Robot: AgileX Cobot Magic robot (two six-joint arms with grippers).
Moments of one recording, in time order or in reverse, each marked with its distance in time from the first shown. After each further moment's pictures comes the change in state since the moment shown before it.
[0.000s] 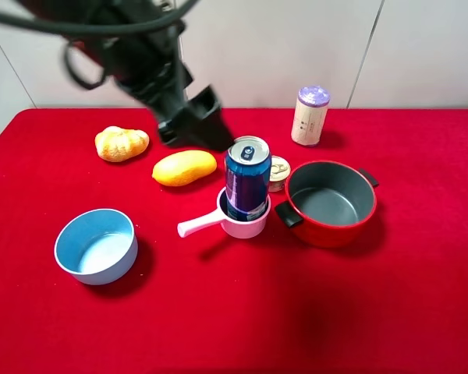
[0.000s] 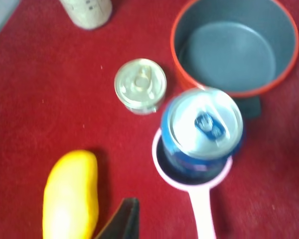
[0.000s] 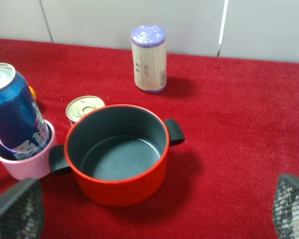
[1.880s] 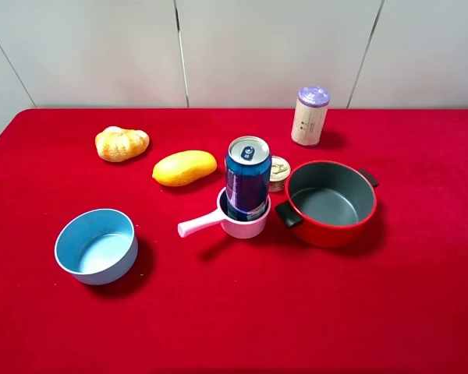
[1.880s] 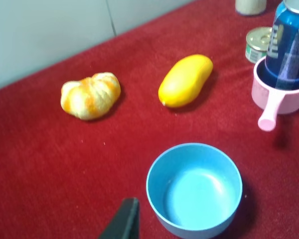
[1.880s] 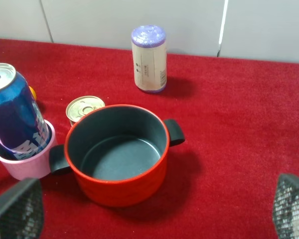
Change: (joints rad) left arm 0.557 -1.393 0.703 -0.059 0.263 -0.078; right arm 0.000 0.000 0.000 0.000 0.000 0.000
